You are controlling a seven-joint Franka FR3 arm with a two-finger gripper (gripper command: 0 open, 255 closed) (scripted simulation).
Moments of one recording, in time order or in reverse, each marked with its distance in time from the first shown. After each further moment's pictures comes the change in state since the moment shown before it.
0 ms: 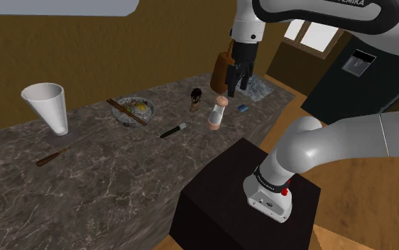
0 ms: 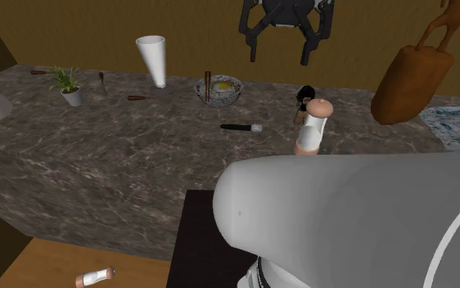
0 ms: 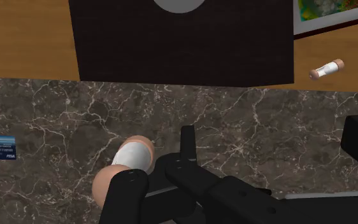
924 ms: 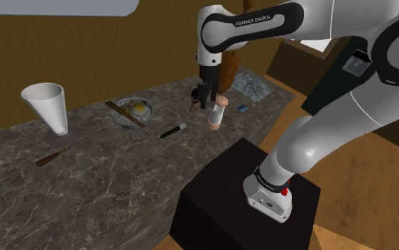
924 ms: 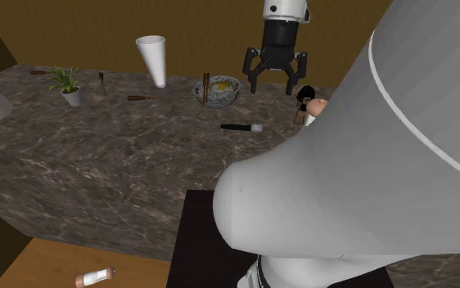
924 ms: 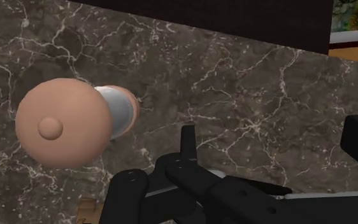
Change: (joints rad) arm 0.022 0.431 -0.049 0.023 -0.019 0.327 -0.190
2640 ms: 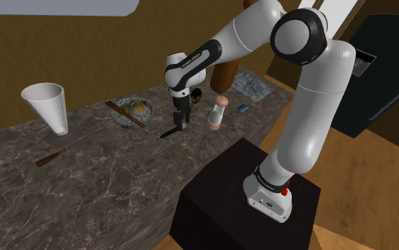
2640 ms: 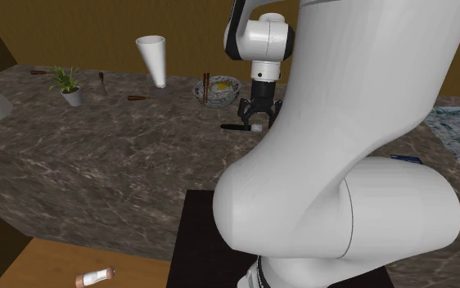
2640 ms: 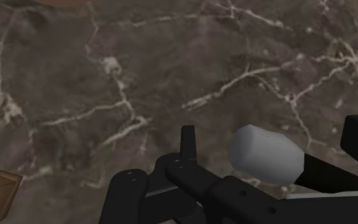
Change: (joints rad) arm 0.016 0.612 0.006 0.196 0.024 0.323 -0.198
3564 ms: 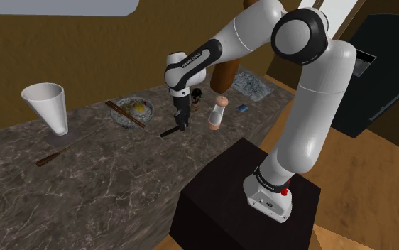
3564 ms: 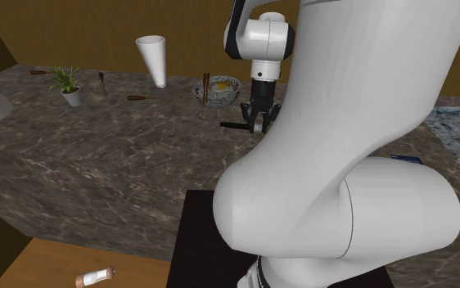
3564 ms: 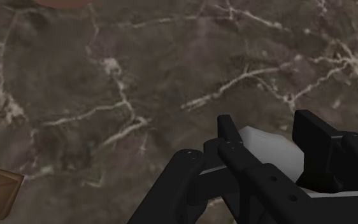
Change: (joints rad) arm 0.000 -0.004 0.000 -0.001 0.000 -0.004 0.000
